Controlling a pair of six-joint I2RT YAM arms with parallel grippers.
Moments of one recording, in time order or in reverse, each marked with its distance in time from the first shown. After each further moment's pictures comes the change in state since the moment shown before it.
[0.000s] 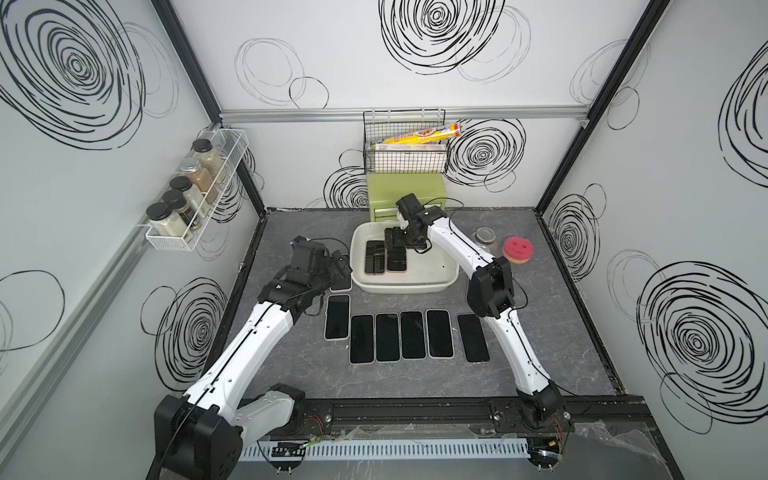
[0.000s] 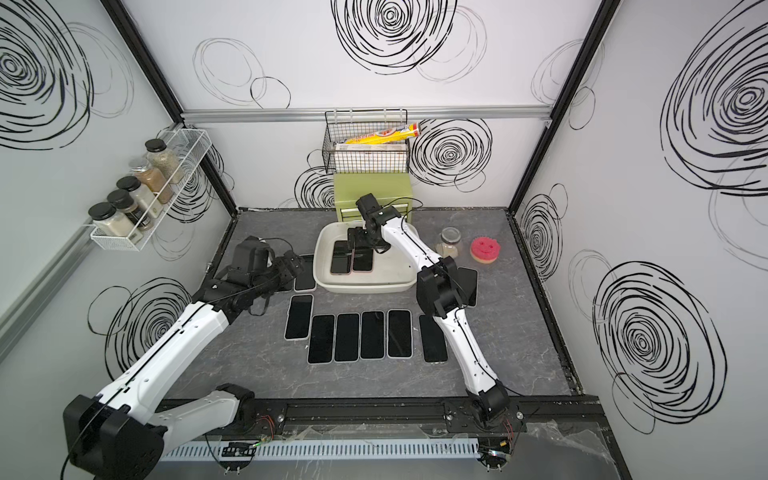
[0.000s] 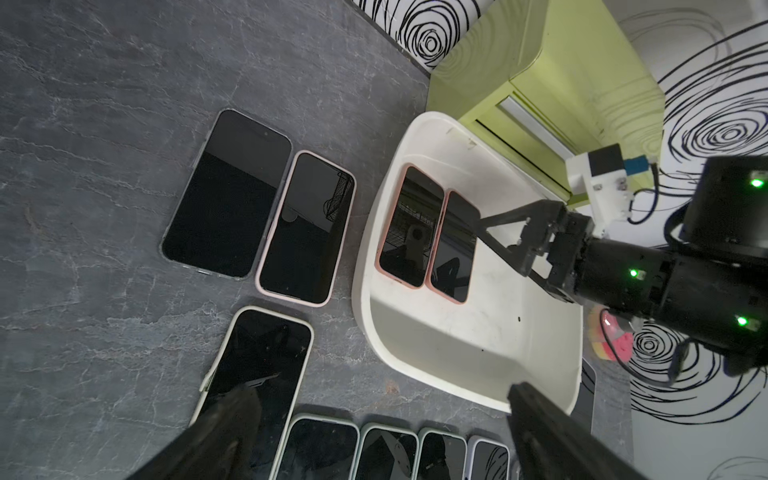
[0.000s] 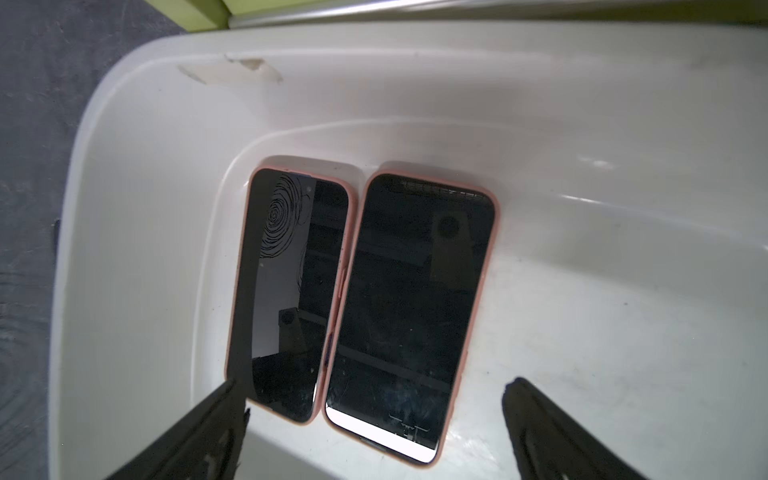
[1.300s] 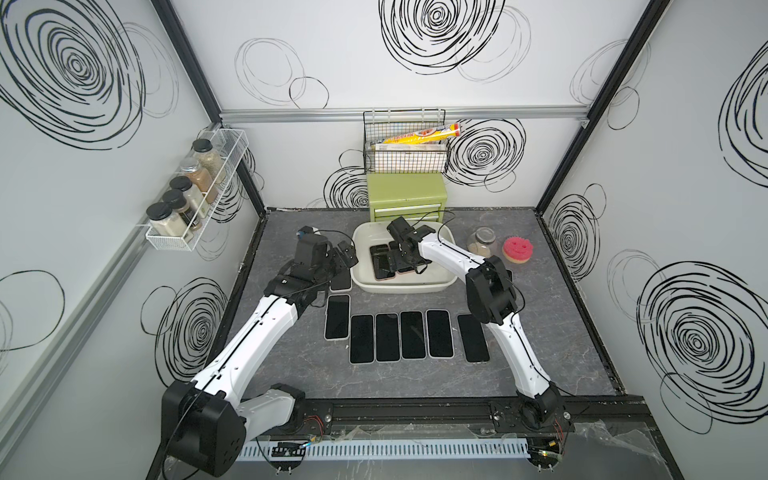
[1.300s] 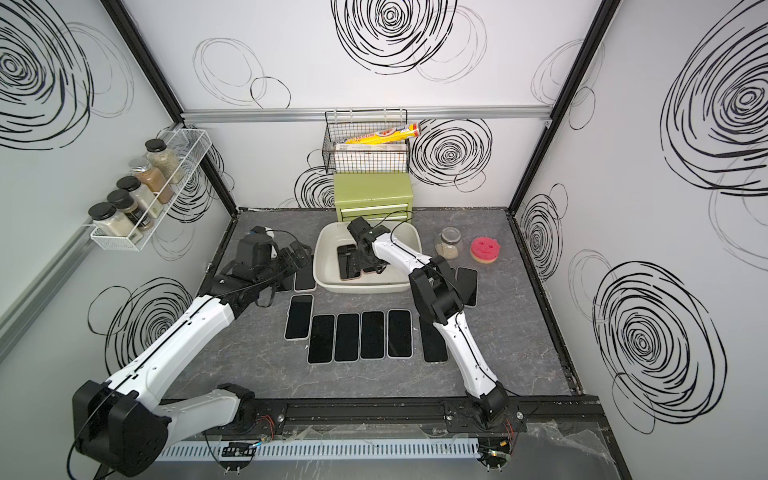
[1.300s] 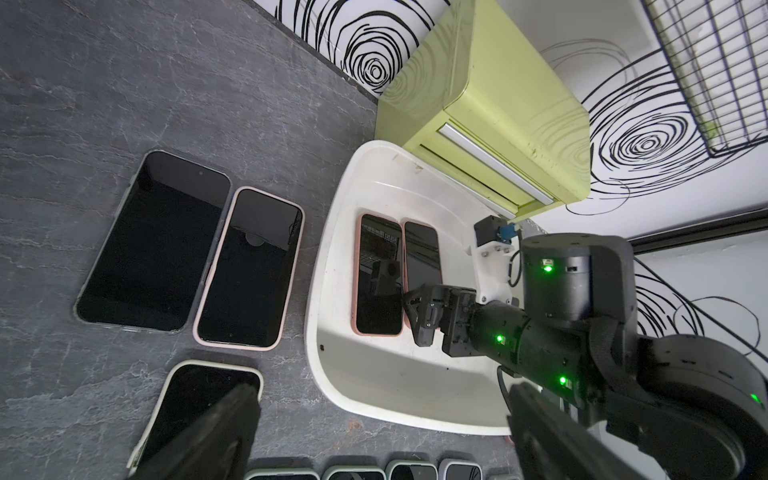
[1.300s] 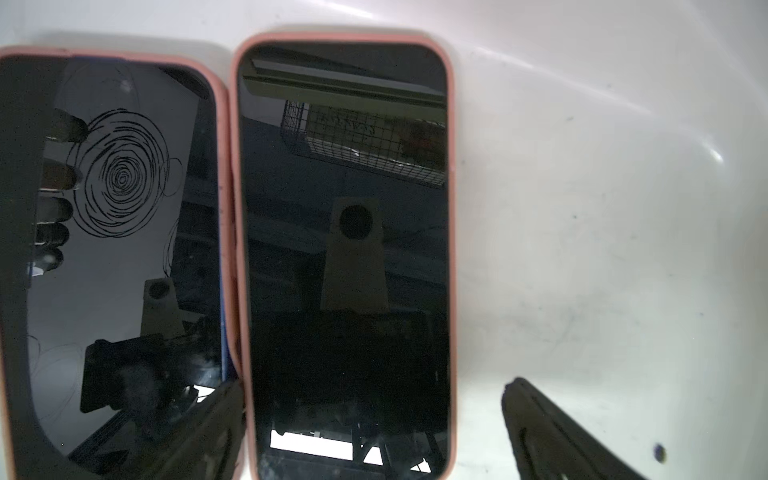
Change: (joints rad) left arm -0.003 0.063 0.027 0.158 0.044 0.026; right arm 0.064 -0.119 -0.373 0.083 0.298 -0.072
